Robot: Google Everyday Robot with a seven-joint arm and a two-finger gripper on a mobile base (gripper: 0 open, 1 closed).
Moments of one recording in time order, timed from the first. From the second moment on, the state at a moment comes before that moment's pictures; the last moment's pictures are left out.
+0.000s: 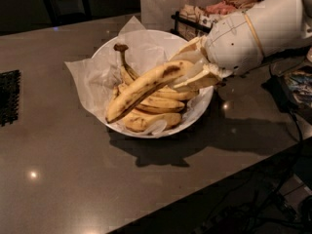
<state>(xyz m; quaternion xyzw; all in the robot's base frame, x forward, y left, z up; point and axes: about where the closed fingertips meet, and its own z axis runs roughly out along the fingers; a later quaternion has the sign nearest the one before) 0.475 -0.037 0.962 -0.72 0.52 0.24 0.38</state>
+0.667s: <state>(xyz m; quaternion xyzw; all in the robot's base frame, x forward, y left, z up) 0.436 -0.046 1.002 -0.73 0.48 0.20 0.45</state>
